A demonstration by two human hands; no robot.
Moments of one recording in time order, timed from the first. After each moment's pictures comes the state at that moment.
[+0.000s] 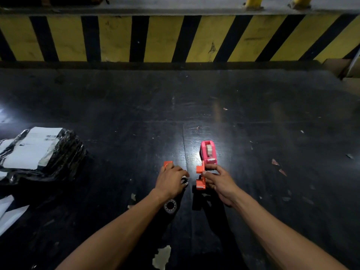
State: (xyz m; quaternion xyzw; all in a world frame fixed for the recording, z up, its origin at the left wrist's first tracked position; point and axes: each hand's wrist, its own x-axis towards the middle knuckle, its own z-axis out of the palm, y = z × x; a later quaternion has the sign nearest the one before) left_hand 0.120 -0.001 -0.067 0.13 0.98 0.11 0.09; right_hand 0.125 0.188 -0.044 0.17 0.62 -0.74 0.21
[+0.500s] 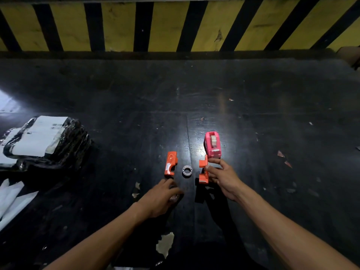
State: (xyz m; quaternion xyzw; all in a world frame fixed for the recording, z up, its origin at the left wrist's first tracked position) left_hand 0.193 -0.055 -0.088 0.24 0.94 0.16 0.16; right_hand 0.134 0.189 -0.053 0.17 0.61 -0.74 0.22
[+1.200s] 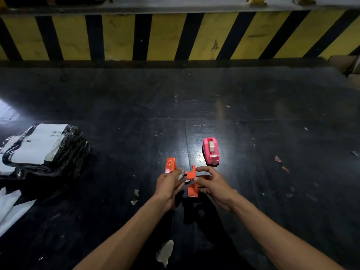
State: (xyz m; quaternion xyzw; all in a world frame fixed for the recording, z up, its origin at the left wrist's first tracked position) left_hand 0.159 0.007 -0.046 -0.35 0.51 0.77 0.13; right_hand 0.151 0.171 -0.038 0.08 0.61 -0.74 0.27
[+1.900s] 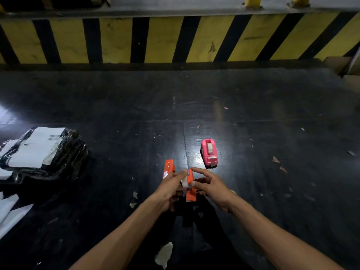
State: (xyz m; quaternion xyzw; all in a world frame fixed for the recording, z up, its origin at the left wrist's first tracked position) left_hand 0.160 0.010 -0.028 -0.27 0.64 0.67 0.25; right_hand 0.151 0.172 -0.038 0.03 0.66 -0.70 0.28
